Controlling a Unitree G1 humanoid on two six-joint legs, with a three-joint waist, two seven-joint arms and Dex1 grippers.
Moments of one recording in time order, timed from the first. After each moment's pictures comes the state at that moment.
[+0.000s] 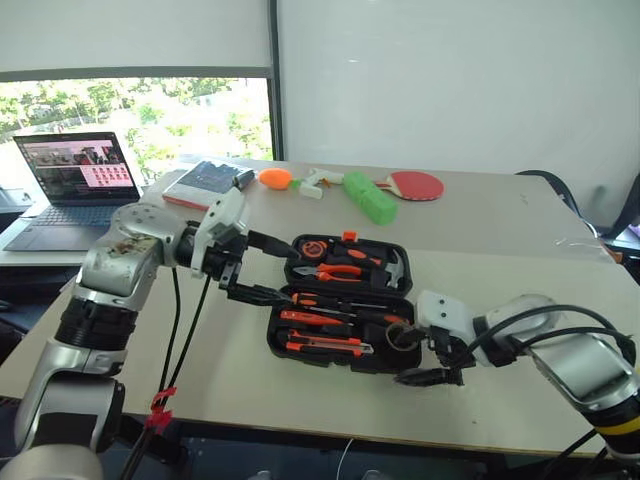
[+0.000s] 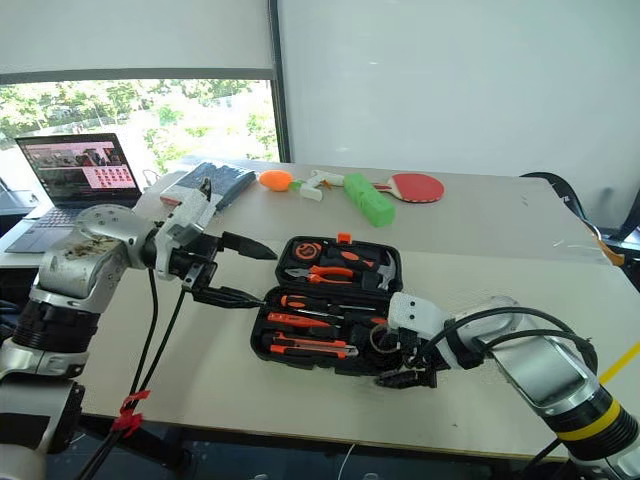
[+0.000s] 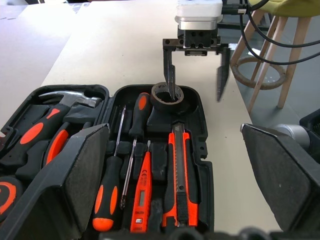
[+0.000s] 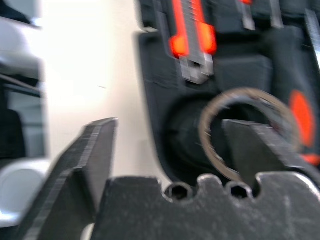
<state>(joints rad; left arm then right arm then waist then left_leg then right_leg) -0.89 0.75 -0.13 0.12 -0.43 0.48 -1.54 -0.45 -0.95 0.27 -0.40 0.25 0.76 1.13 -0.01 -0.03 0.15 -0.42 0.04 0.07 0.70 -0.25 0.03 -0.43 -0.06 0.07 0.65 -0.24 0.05</state>
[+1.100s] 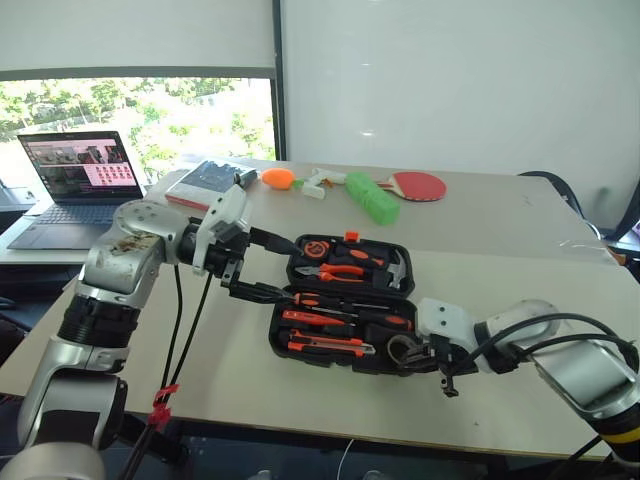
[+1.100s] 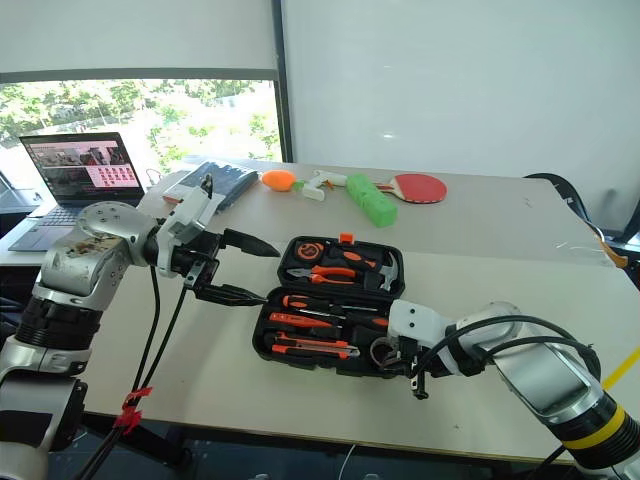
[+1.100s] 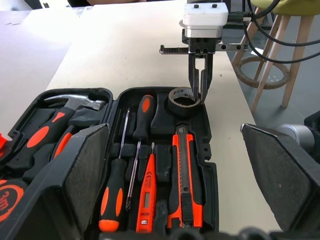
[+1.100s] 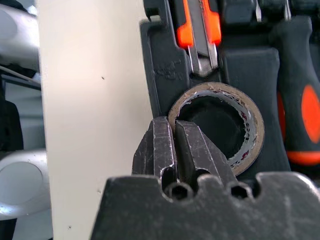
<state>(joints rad) -0.89 0.75 -0.13 0.12 -0.43 0.46 -1.54 -0.41 -0.98 0.29 -0.43 0.24 0.75 1.12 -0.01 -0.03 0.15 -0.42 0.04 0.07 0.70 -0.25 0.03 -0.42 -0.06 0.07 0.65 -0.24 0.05</state>
